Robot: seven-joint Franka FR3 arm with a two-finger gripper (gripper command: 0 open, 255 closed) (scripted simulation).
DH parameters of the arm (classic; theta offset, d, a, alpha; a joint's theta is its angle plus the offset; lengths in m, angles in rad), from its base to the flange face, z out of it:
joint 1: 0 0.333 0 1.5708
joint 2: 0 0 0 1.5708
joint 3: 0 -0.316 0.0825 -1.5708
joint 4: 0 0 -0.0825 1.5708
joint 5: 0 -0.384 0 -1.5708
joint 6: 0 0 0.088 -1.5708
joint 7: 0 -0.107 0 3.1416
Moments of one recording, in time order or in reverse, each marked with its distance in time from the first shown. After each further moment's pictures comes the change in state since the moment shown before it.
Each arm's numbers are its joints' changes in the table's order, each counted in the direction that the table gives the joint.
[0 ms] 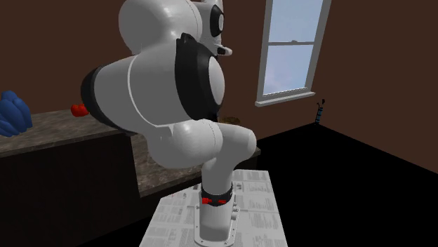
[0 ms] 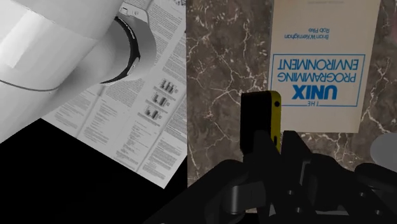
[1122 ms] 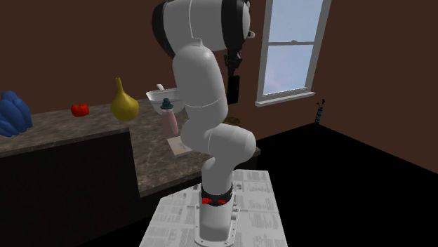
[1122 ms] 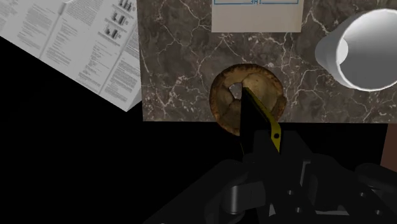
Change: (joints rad) arm -0.117 -0.662 0.057 0.550 0.134 0.095 0.104
